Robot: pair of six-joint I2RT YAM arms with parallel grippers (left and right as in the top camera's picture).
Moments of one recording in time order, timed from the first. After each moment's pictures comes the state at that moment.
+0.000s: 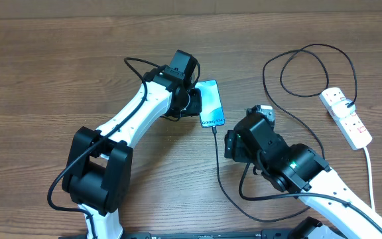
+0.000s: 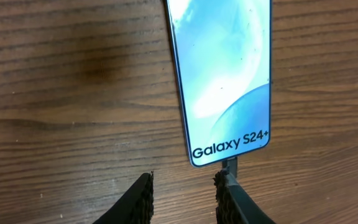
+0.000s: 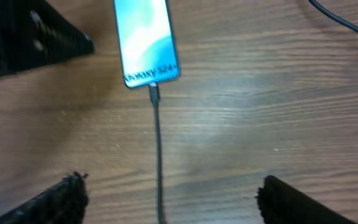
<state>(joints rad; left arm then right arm) -0.46 1.95 1.47 -0.79 0.20 -0.52 0.68 1.16 0.94 -0.82 0.21 0.71</state>
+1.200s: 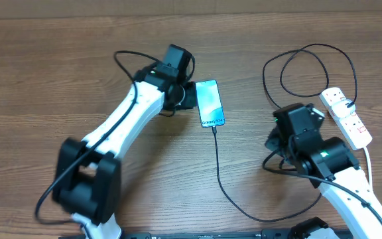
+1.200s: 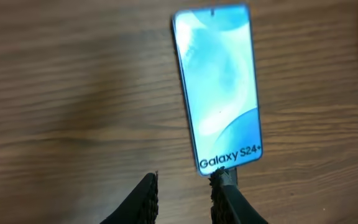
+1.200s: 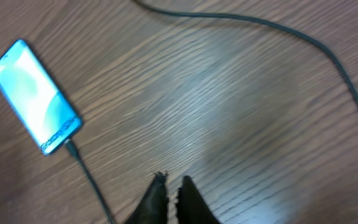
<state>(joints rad) -0.44 1.86 1.47 -0.78 0.12 -0.48 0.36 1.11 0.94 -1.00 0.22 0.89</state>
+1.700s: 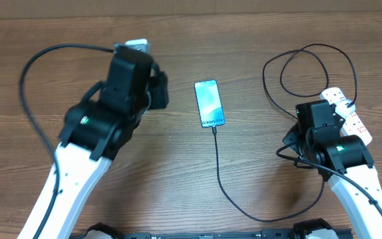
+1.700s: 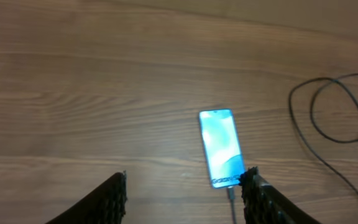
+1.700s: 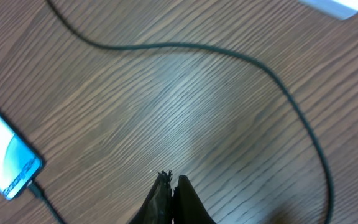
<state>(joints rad) -0.44 1.31 1.47 -0.92 -0.18 -0.46 0.18 1.11 0.94 -1.02 0.24 0.83</state>
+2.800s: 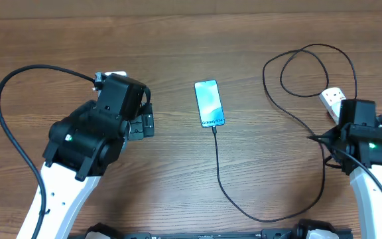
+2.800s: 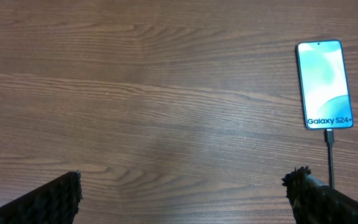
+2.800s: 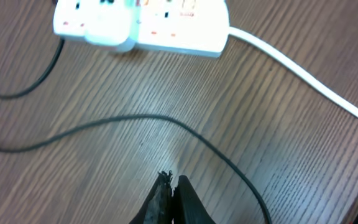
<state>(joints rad) -0.44 1.24 1.47 -1.29 -0.36 -0.46 -0.16 1.11 0.94 -1.03 0.32 0.83</state>
